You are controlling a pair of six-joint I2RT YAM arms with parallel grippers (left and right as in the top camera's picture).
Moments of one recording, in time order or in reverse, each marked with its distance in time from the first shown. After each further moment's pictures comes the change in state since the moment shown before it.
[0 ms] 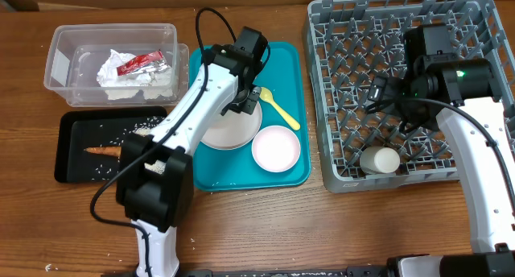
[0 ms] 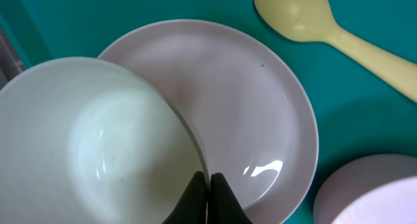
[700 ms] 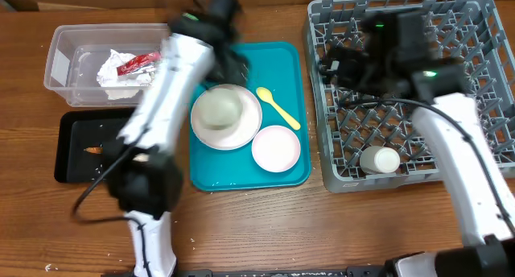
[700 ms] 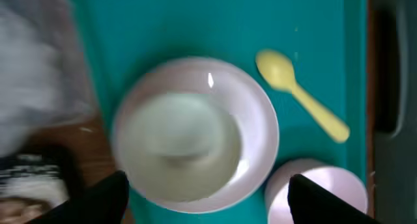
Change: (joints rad) left arm 0.177 0.031 0.423 -0.292 0.195 -0.116; right arm 0.160 0.056 0.001 0.418 -0.346 0.043
